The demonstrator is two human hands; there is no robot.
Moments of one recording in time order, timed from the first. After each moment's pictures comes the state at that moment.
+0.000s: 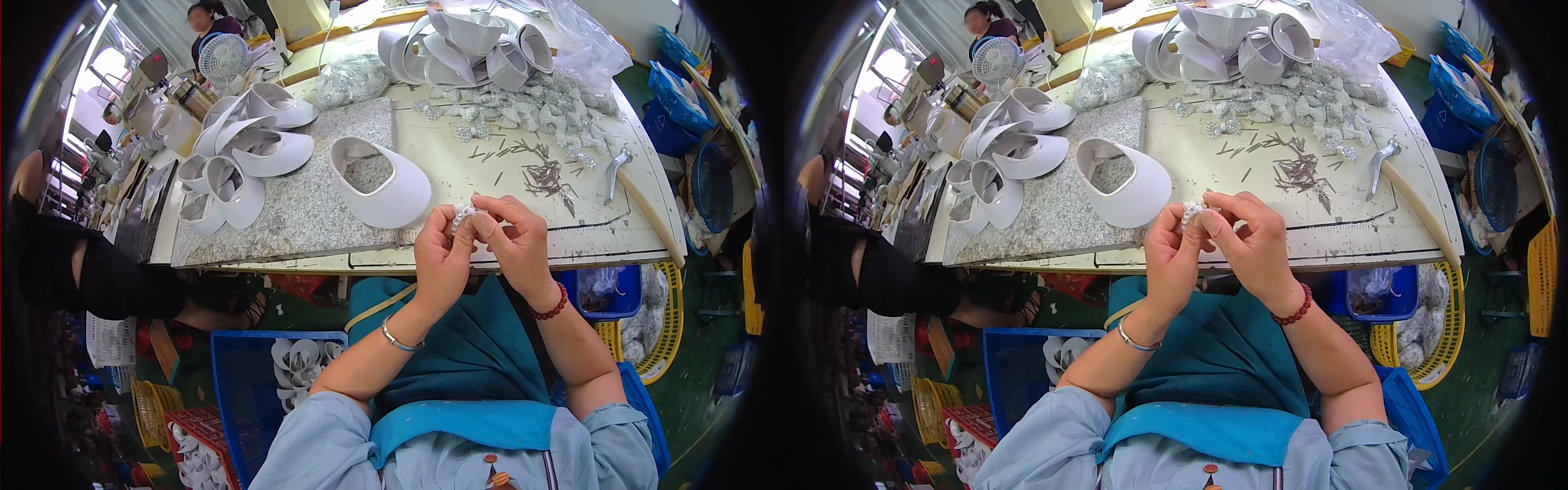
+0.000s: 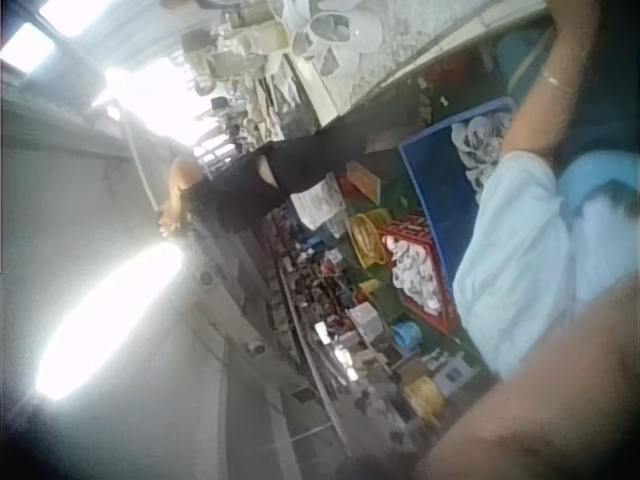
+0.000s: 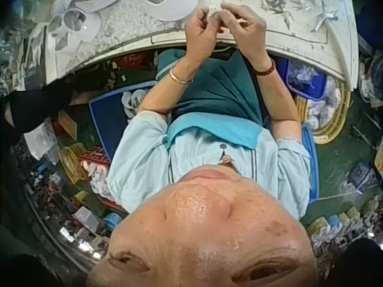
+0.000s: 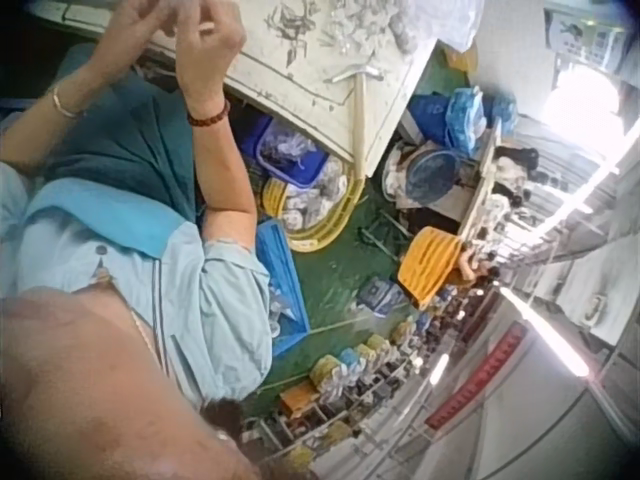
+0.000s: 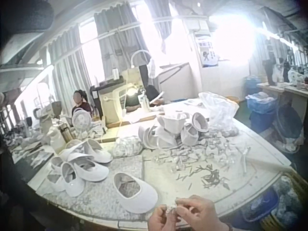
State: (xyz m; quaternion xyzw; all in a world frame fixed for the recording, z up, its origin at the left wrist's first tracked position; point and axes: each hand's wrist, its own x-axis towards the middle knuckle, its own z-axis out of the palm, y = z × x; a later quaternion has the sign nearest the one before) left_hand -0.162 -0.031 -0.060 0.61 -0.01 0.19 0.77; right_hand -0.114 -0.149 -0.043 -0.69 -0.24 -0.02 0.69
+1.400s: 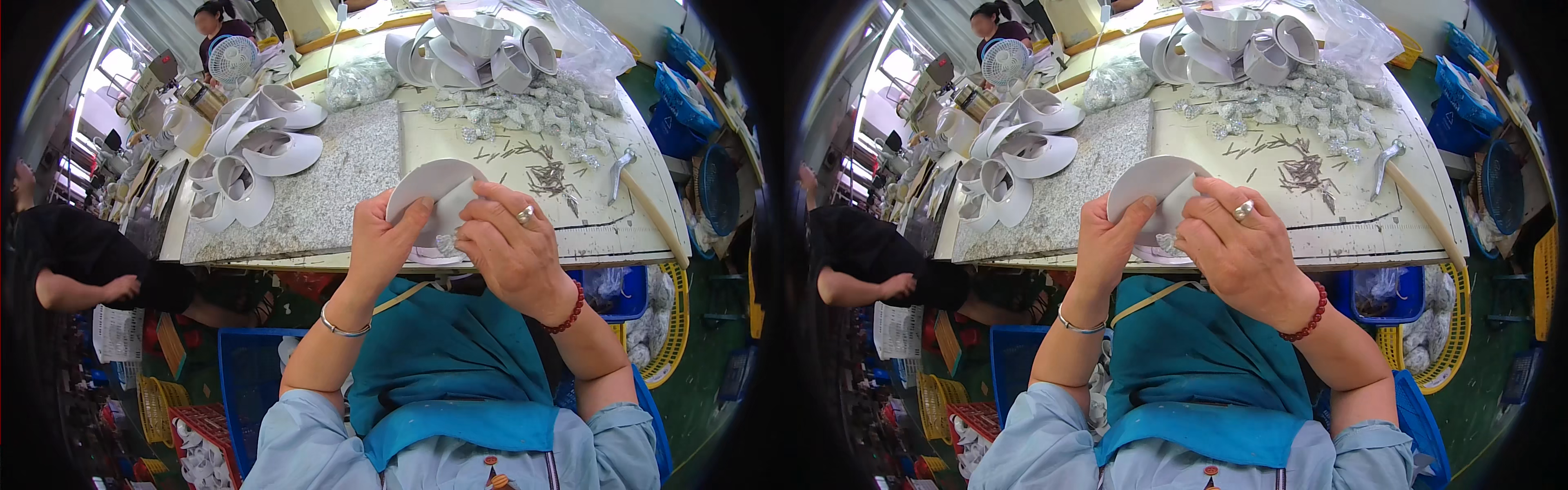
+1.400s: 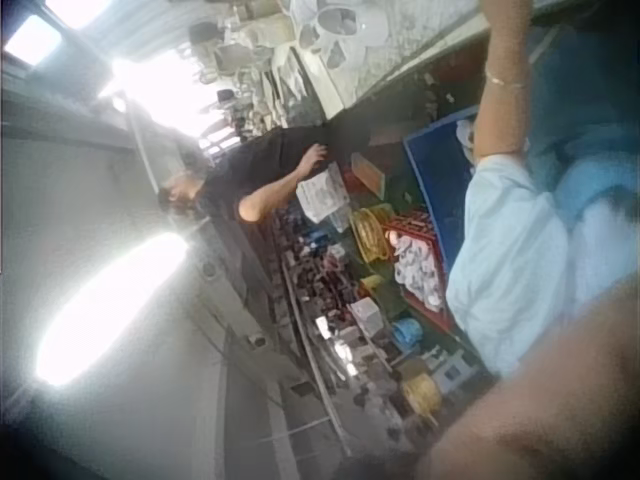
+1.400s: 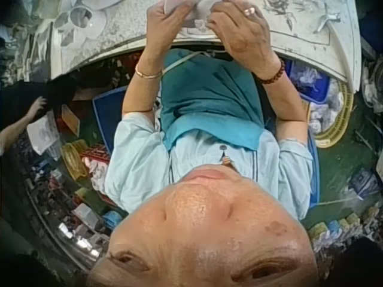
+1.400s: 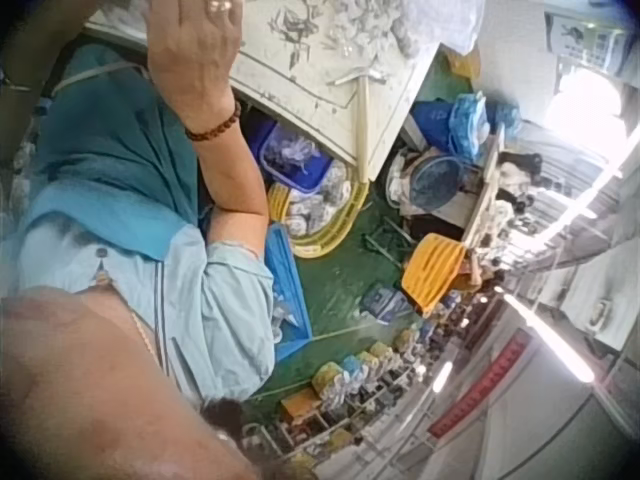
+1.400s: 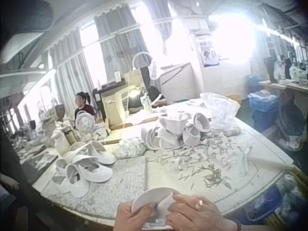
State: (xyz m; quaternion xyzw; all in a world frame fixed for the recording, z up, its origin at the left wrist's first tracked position) left_hand -0.175 0.034 0.004 0.70 0.00 0.16 0.69; right_hand -0.129 -0.151 0.009 -0.74 -0.51 -0.33 0.30
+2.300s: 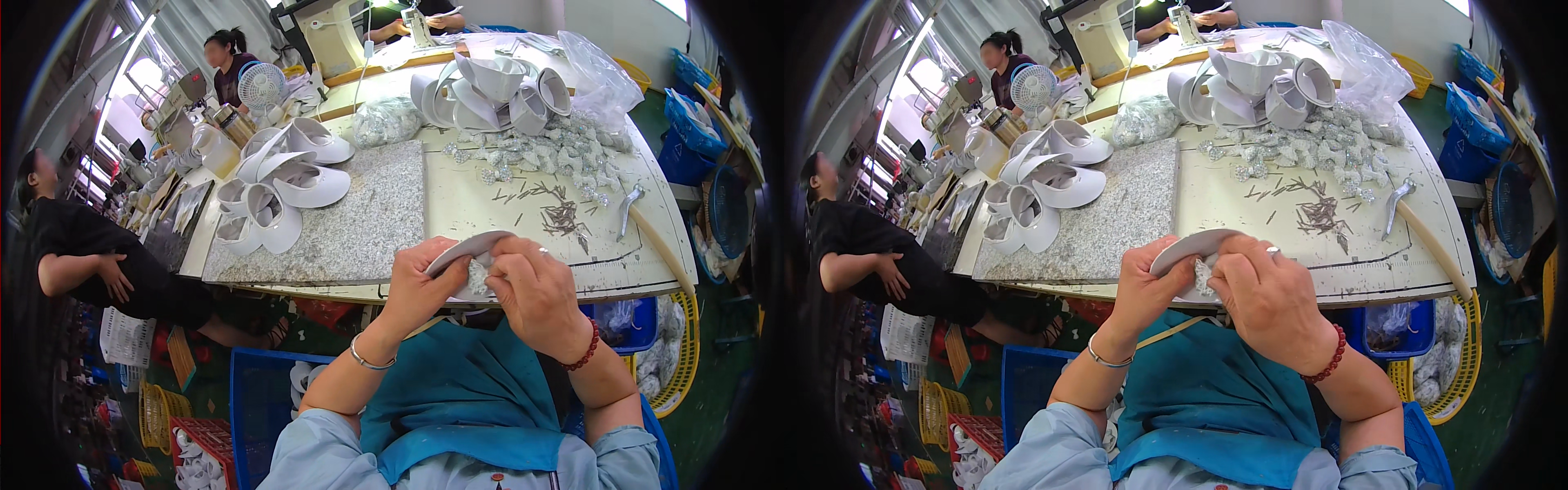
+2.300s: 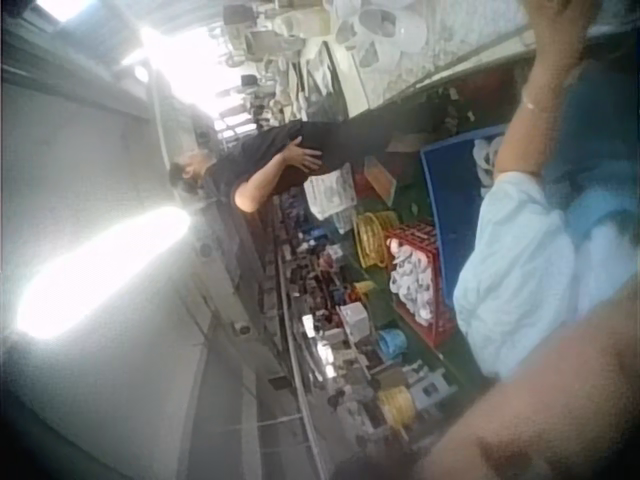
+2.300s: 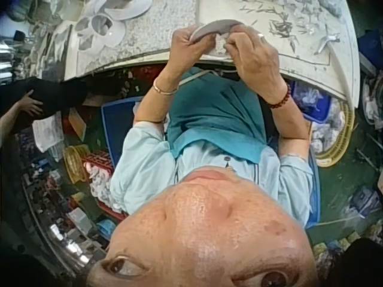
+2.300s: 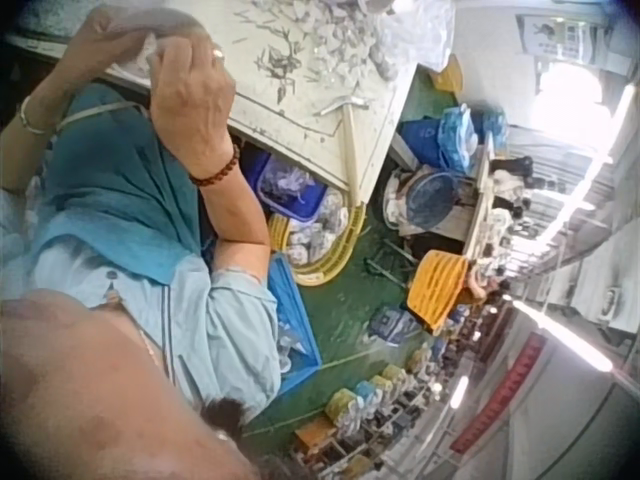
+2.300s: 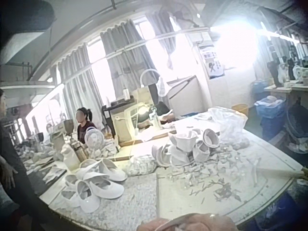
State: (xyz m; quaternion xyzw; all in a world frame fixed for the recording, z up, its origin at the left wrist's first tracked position) left_hand -0.184 0.023 0.003 0.74 -0.05 0.15 0.66; right_hand -0.139 -0.160 0.024 -0.76 -0.48 -0.25 0.36
